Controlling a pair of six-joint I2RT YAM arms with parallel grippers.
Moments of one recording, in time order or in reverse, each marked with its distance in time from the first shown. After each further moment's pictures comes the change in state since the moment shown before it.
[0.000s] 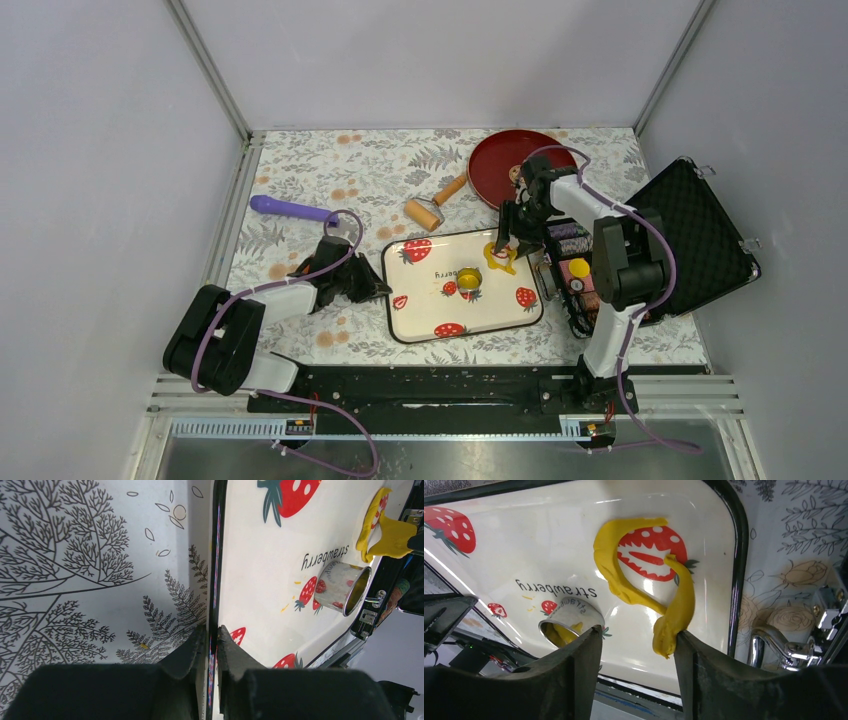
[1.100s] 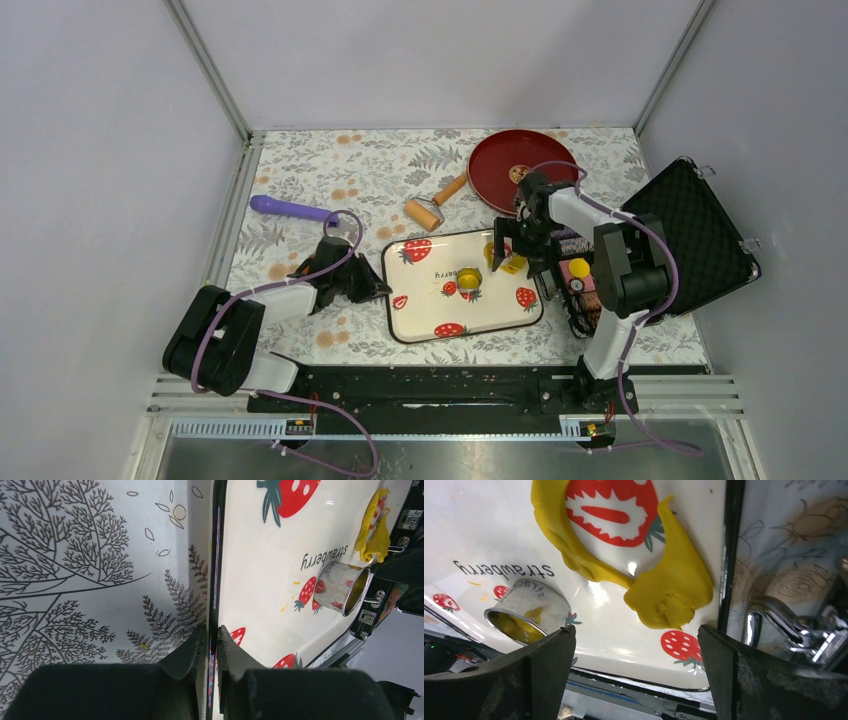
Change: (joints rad) left arm 0.000 -0.004 -0.006 0.010 -0.001 -0.003; right arm 0.025 -0.041 -0.136 0.017 0.050 -0.010
